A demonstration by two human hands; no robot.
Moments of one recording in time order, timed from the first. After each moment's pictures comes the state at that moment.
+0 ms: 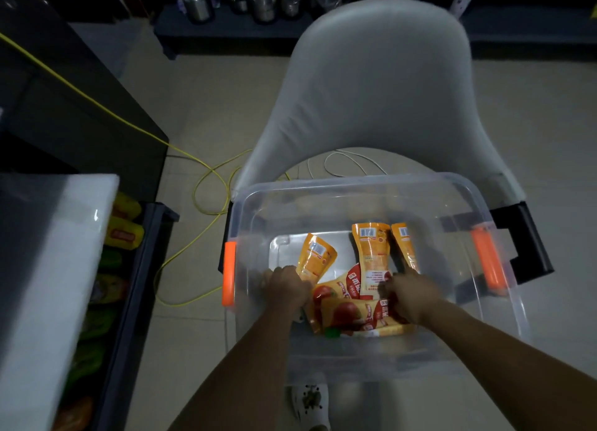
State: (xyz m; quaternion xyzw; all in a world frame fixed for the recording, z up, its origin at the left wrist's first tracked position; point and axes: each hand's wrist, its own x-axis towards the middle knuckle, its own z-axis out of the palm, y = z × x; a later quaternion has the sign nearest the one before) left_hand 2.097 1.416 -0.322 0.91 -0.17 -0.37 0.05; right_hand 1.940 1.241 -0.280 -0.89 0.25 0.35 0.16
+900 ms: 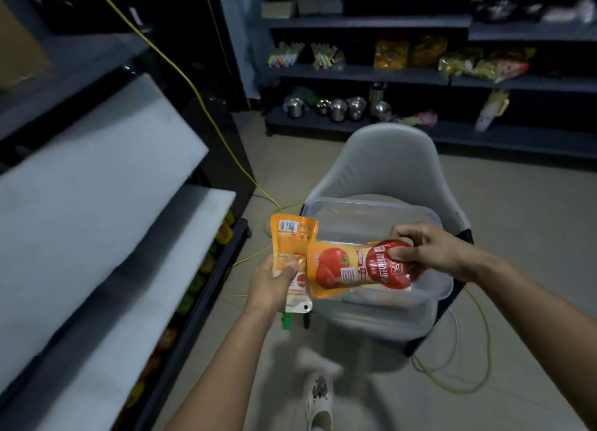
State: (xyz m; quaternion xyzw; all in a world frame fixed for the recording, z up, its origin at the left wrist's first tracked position) left_hand 1.934 1.589 -0.009 0.82 0.01 -0.21 0.53; right_hand 1.848 1.316 0.046 -0.81 0.15 0.16 0.55
